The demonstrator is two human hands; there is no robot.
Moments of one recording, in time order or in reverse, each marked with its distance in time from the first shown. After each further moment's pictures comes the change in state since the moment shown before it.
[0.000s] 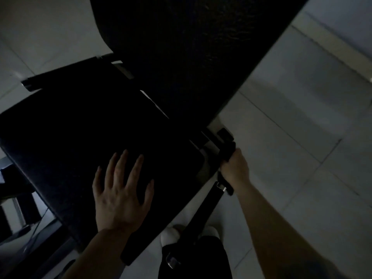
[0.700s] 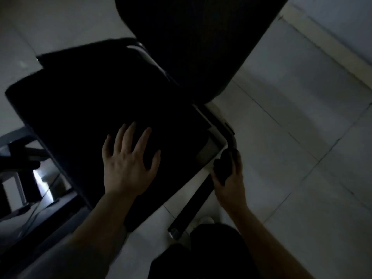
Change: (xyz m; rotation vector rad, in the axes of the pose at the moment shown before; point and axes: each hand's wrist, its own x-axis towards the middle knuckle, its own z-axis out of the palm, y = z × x) left_hand -0.004 -0.001 0.005 -0.026 0.107 0.036; right_hand -0.084 0.059 0.036 0.163 0.087 -0.376
